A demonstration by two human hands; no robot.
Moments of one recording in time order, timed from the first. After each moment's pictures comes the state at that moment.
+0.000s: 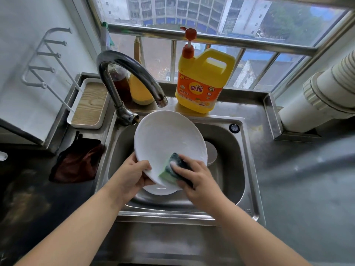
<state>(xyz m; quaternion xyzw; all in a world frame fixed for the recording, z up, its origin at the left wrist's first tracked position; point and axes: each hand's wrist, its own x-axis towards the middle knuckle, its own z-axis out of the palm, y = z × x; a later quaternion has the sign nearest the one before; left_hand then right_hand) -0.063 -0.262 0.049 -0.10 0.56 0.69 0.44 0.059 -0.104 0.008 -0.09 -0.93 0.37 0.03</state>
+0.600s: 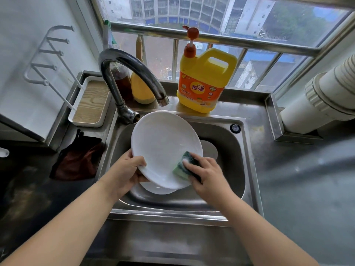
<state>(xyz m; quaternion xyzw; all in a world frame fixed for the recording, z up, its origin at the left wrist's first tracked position) -0.075 -0.268 0.051 -0.10 0.59 0.66 0.45 0.061 -0.078 -0.003 -0.12 -0.95 0.28 0.02</state>
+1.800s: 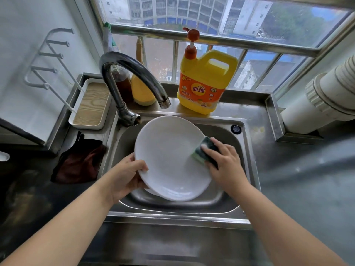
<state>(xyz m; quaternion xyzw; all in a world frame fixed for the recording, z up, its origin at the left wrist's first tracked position) -0.082 -0.279 0.049 -0.07 0.58 0.64 0.50 0.051 -0.040 0.012 -0.21 -0.95 0.23 0.04</state>
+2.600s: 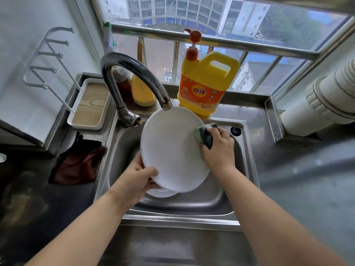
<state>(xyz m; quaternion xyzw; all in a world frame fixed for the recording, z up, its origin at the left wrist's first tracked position) -0.060 -0.262 0.053 -0.05 0.56 0.70 0.45 0.000 -0.045 0.027 -0.36 -0.89 0.27 0.05</state>
